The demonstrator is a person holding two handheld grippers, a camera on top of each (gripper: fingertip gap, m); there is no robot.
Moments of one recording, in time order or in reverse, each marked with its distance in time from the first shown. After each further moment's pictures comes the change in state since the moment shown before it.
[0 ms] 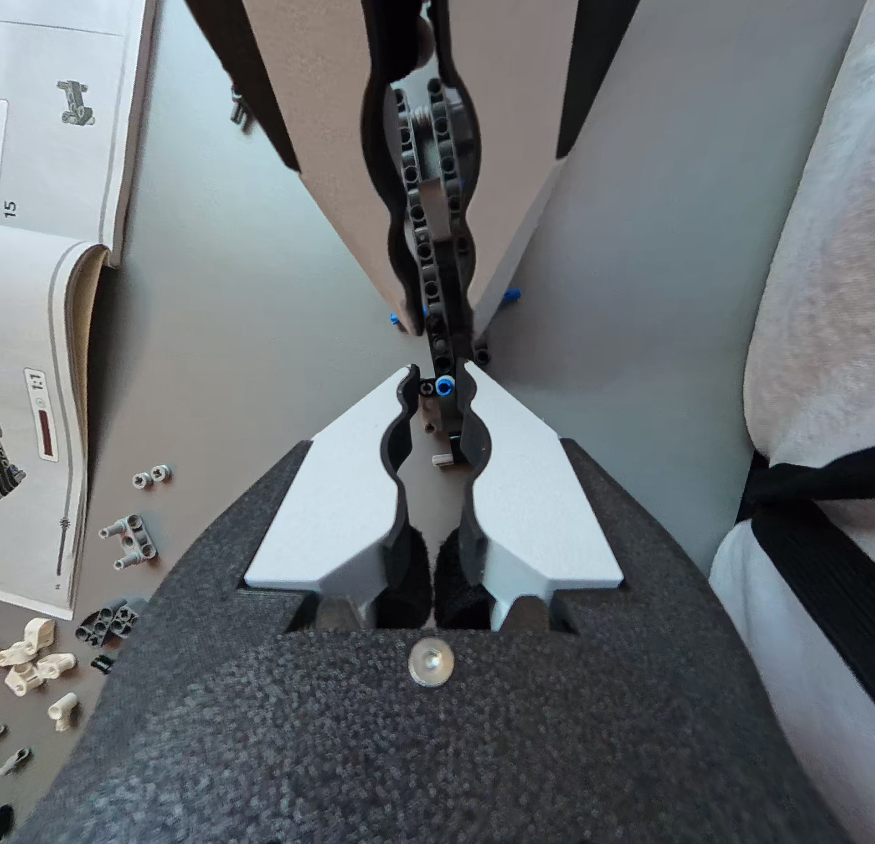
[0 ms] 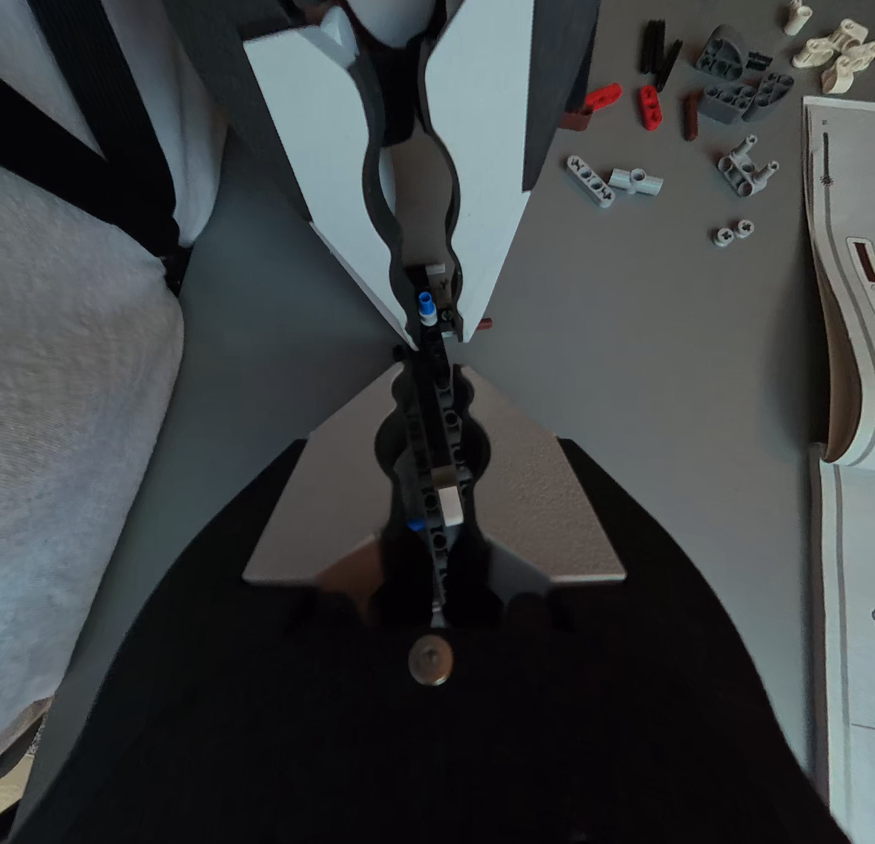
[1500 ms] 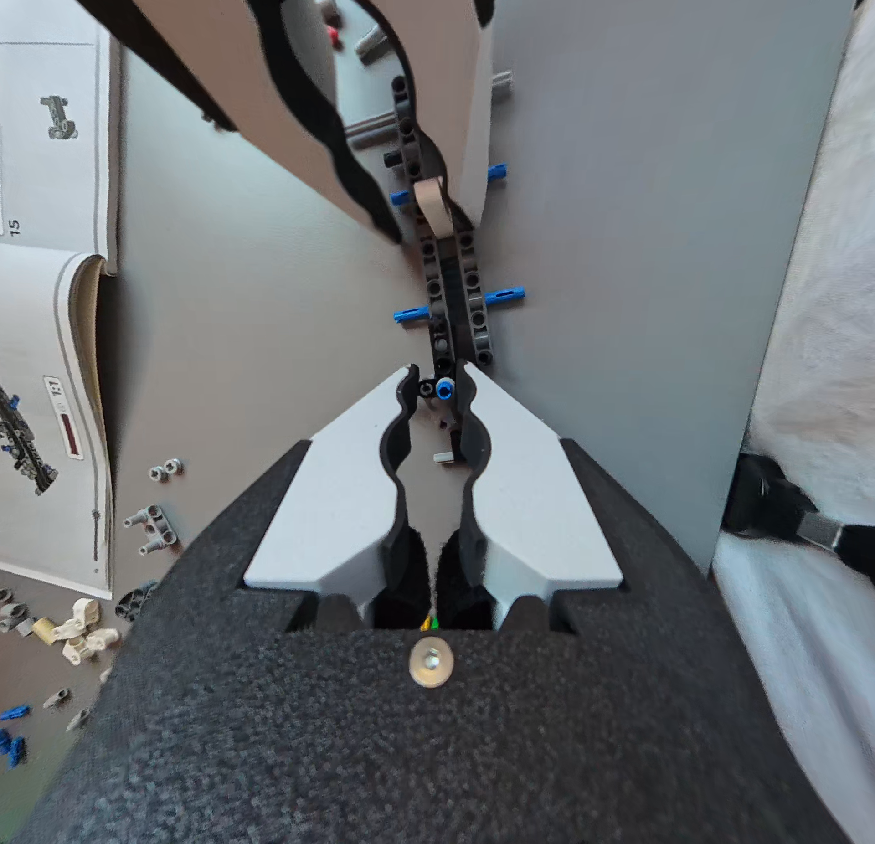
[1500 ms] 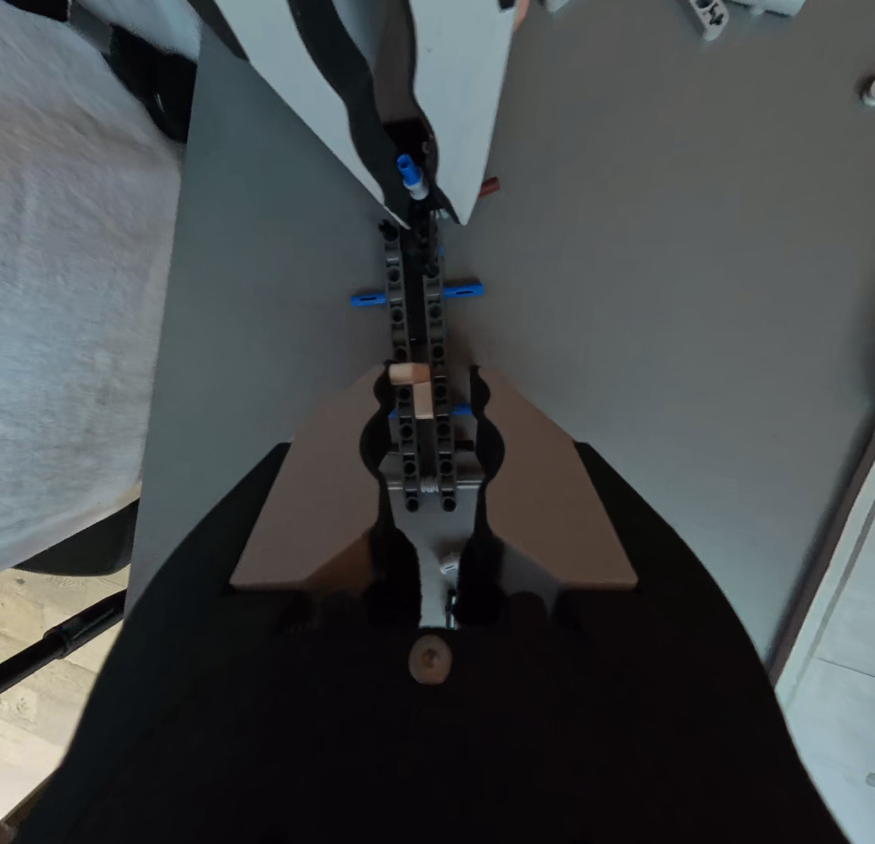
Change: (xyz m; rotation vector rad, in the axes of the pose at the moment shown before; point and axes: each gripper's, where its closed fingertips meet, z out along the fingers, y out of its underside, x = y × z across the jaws) left arm 0.008 0.006 -0.005 -0.058 -0.027 0.083; right arm -0.004 0.035 -0.016 -0.301 -0.154 0.009
